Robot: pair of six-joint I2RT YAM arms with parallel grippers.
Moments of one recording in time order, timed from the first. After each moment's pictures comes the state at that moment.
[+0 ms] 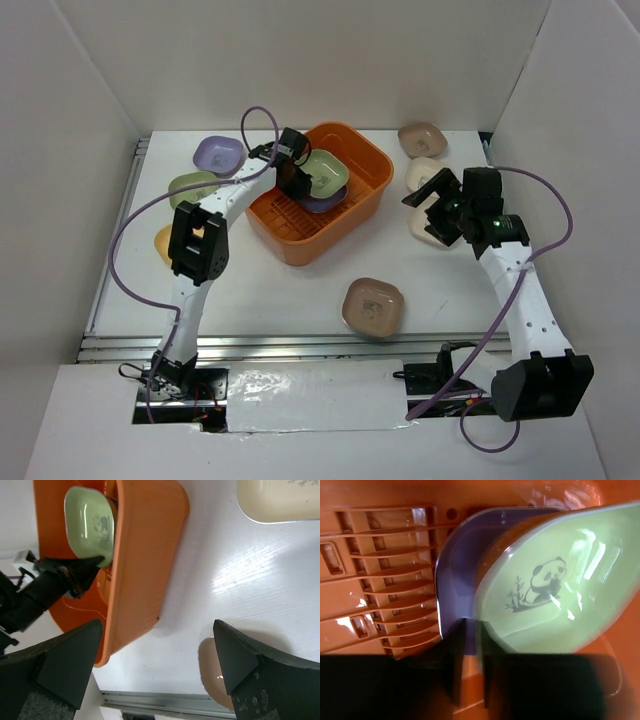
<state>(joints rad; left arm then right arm) -0.45 2.26 2.06 -0.81 -0.13 -1.26 0.04 1.11 1.11 -0.67 -0.16 0.89</state>
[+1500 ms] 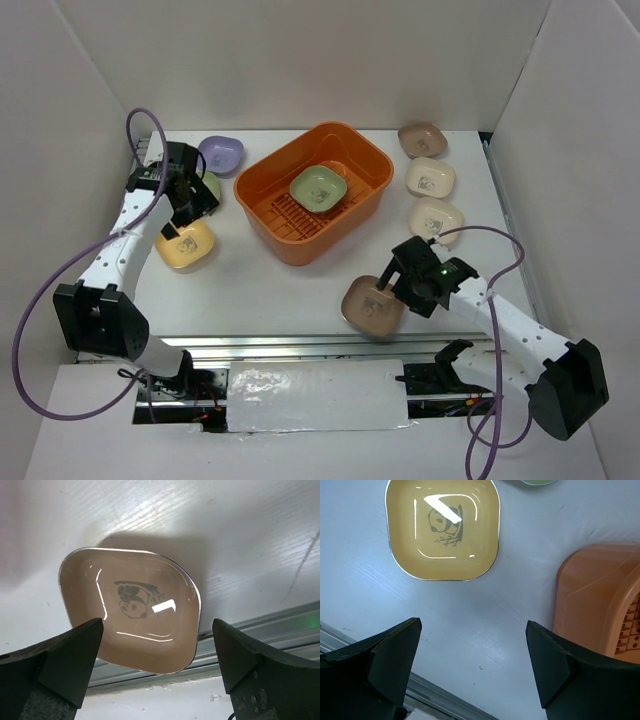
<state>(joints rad) -0.11 1.49 1.44 -1.07 -0.33 -0.79 0.55 1.00 0.68 -0.83 0.21 1.11</state>
